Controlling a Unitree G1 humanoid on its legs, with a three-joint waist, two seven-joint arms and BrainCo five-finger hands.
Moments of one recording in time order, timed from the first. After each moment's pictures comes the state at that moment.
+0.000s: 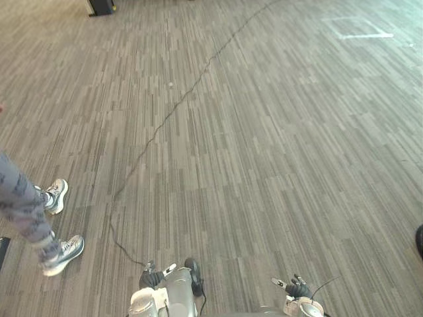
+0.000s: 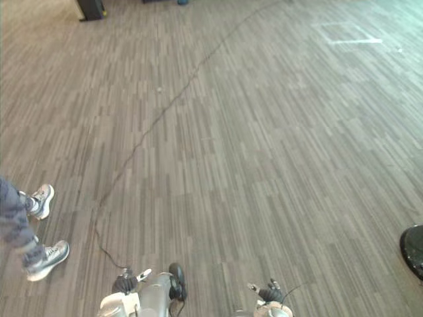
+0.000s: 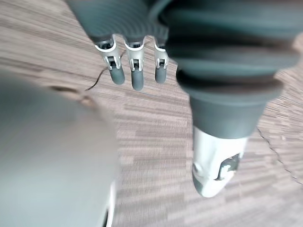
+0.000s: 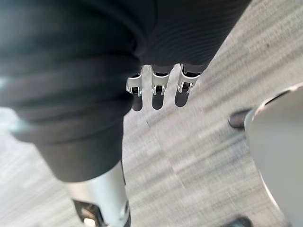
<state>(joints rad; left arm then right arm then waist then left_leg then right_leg) 0.05 0.04 0.23 0.93 -0.07 -0.15 0.08 0.02 -0.01 -0.23 1.06 0.15 -0.10 -0.09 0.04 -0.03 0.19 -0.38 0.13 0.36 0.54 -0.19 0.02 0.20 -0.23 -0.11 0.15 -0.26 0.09</state>
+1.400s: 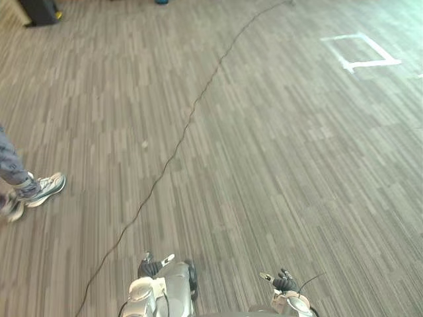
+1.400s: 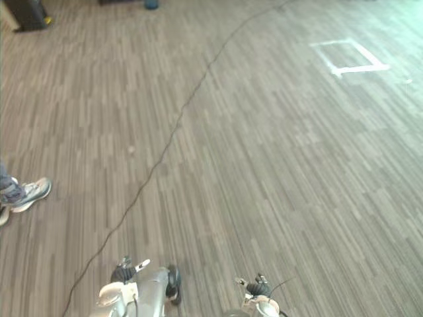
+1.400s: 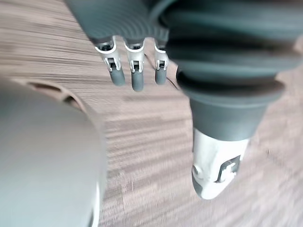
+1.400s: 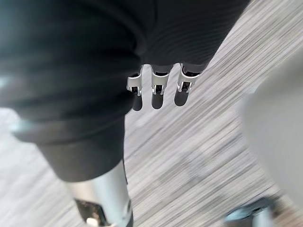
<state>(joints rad) 0.02 0.06 0.15 0.96 -0.04 -0.12 0.09 0.02 0.03 -0.27 0.95 0.08 -0.10 -0.08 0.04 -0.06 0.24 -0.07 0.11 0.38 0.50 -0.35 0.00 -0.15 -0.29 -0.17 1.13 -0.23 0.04</state>
